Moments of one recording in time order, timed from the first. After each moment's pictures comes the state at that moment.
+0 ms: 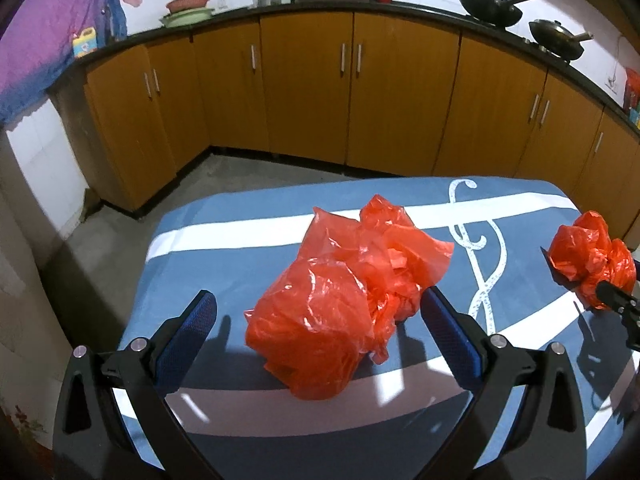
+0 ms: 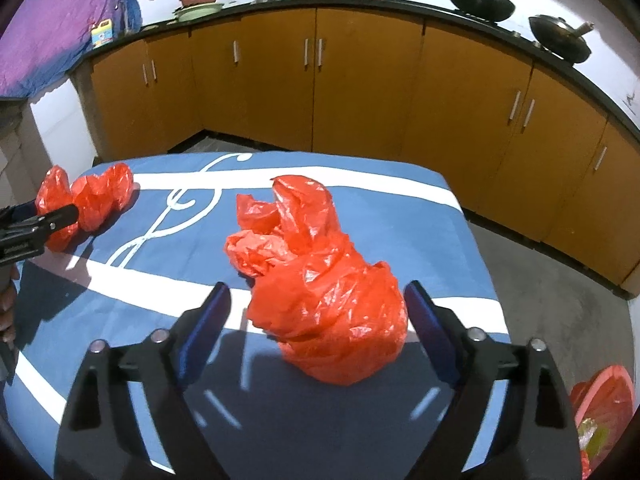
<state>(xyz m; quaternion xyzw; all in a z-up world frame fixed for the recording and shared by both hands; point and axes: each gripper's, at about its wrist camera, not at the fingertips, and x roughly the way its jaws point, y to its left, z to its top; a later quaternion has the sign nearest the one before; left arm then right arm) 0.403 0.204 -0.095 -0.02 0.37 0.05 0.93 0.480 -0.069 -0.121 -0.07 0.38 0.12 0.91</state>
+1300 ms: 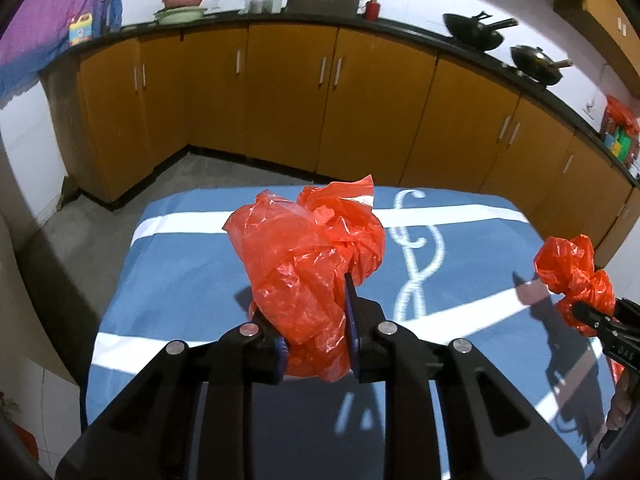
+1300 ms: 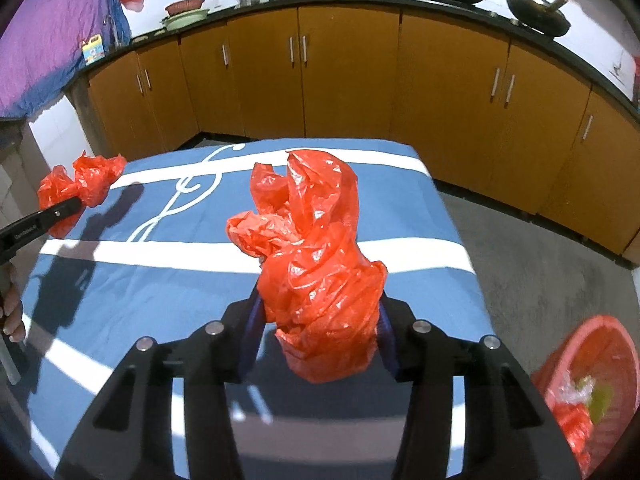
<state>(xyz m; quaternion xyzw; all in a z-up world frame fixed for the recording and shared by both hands) 0.362 0.187 -0.068 -0.06 0.35 0.00 0.94 0.429 -0.109 -0.104 -0.03 0.39 0.11 0.91</state>
